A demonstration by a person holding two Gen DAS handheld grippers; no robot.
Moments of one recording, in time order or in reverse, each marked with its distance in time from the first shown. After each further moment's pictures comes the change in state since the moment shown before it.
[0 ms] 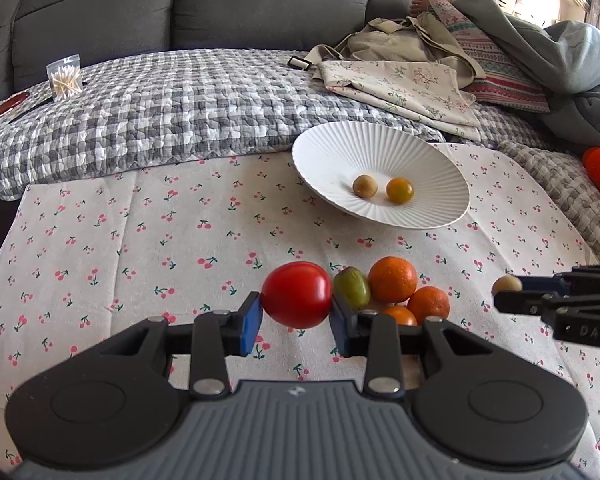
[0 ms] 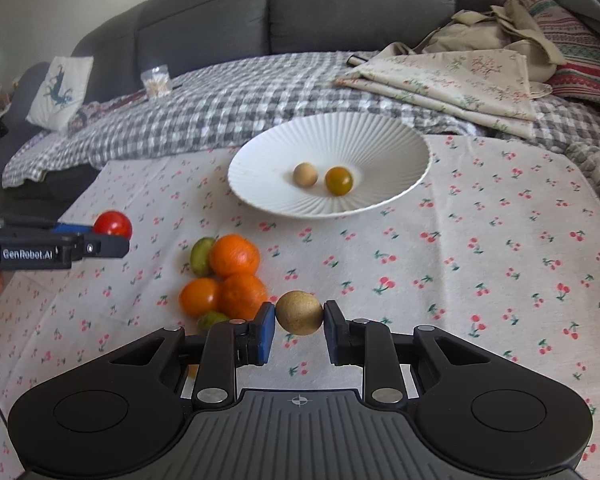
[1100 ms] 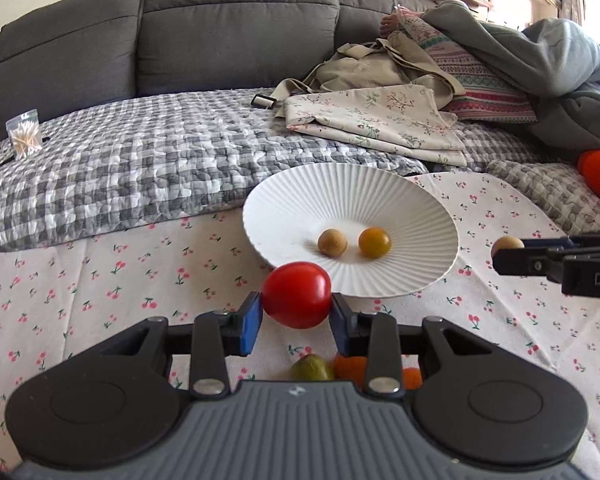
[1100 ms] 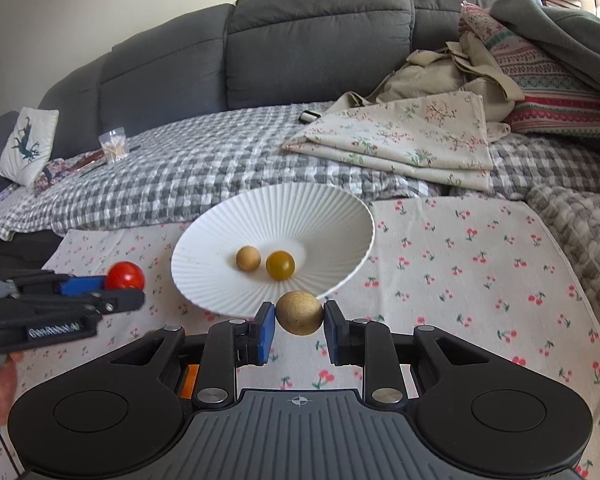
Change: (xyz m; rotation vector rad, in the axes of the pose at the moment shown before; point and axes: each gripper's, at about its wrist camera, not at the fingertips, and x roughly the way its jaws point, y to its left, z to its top) left arm 0.047 -0.036 0.031 0.092 -0.121 -0.016; right arm 0.002 -0.030 0.042 0.056 -0.141 -0.080
